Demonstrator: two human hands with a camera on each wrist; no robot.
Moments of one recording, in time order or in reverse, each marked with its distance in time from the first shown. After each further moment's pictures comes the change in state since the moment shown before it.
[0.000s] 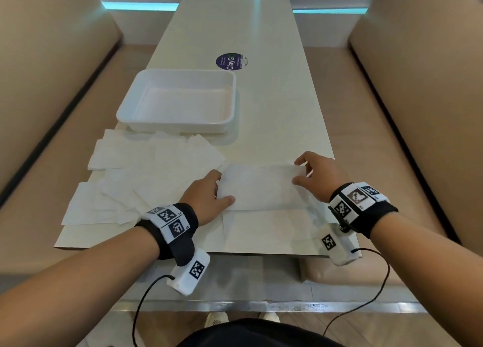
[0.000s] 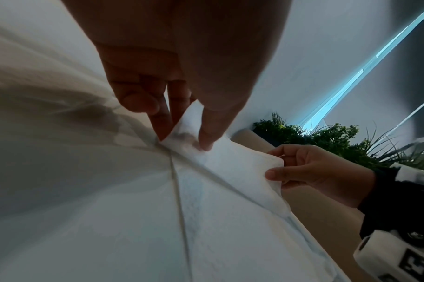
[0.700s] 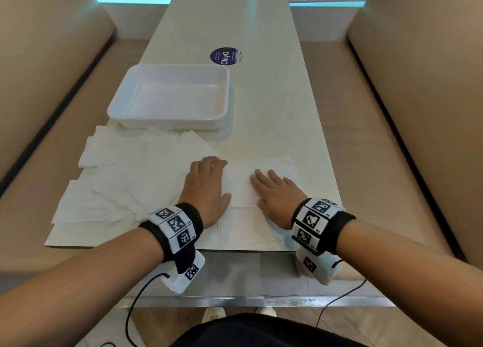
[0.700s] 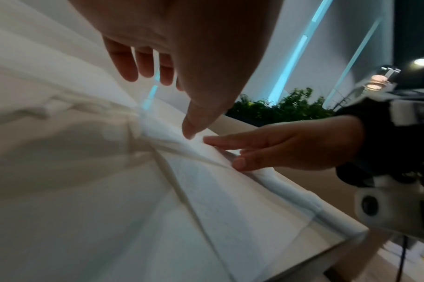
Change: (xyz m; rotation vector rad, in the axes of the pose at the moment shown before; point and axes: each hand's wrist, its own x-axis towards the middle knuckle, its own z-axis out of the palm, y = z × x) left_hand -0.003 0.021 0.013 0.445 0.194 0.186; right_hand -0.026 -0.036 0.050 -0.493 -0.401 -0.322
